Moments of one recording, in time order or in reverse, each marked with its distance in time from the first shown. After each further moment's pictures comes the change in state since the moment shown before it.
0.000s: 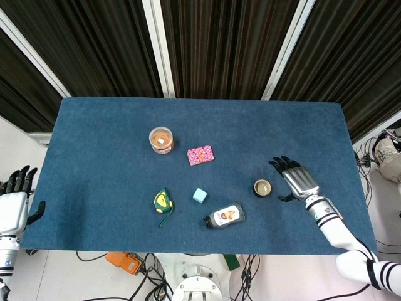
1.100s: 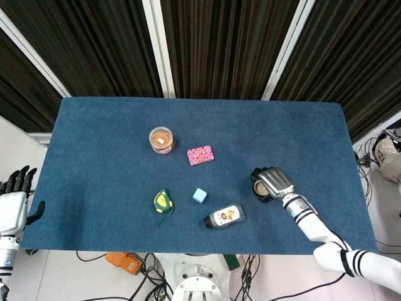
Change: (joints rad) left arm -0.003 0.008 0.002 -0.006 -0.009 -0.013 -0.006; right arm 0.097 -0.153 -0.043 0.106 -0.018 -0.001 -0.011
